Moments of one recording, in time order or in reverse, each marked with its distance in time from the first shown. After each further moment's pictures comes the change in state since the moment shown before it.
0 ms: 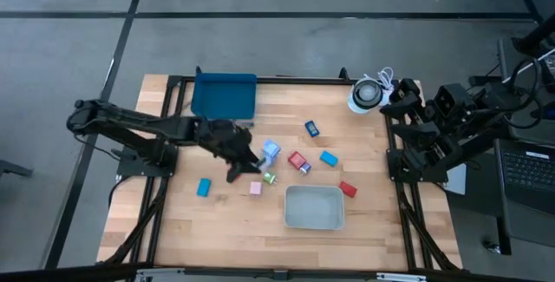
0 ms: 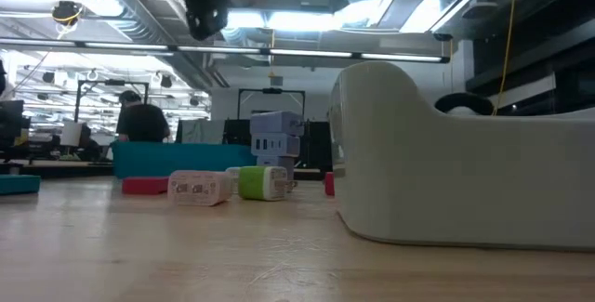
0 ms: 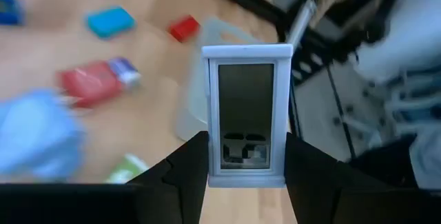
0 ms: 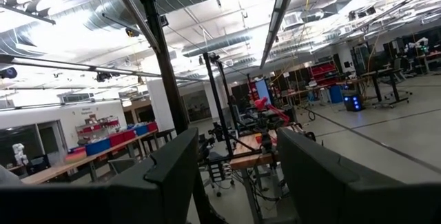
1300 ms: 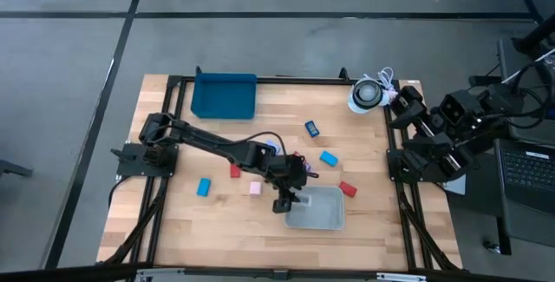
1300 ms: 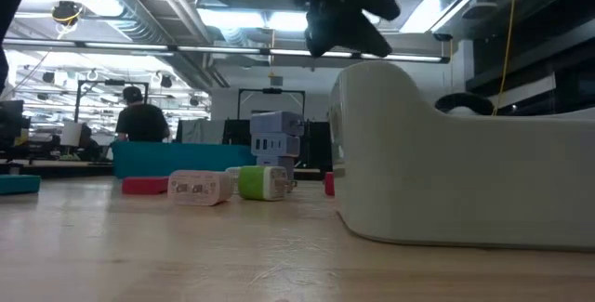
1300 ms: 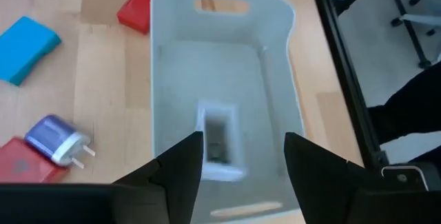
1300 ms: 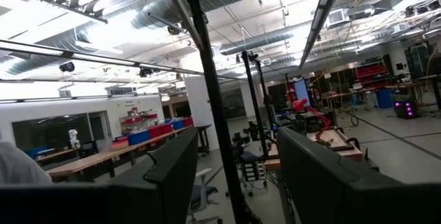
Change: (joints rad) left arm -0.094 0.679 0.657 -0.259 -0.049 0.304; right arm 0.045 0.000 0.000 0.019 -0.120 -0.010
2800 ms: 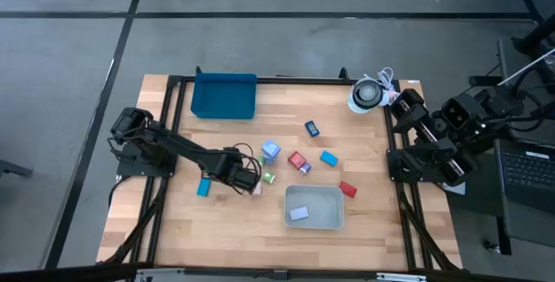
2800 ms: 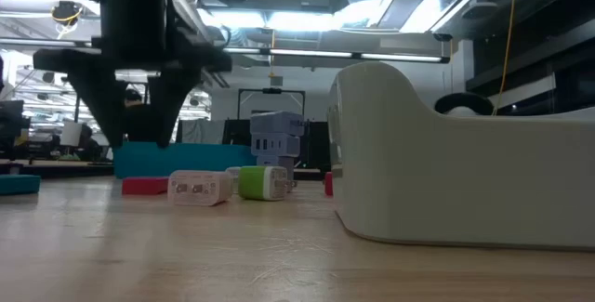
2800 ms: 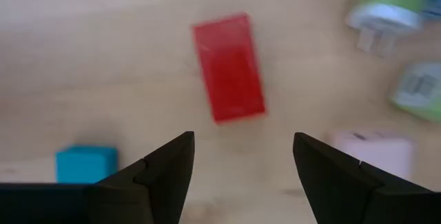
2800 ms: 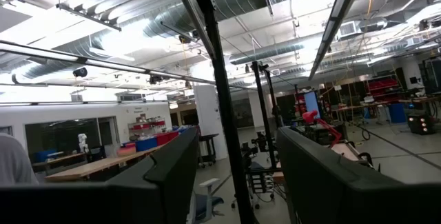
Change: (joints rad) left arm -0.099 -0.241 -0.444 -0.543 -0.357 -1.541; right arm 0.035 0.026 0.000 0.081 -0.006 -0.045
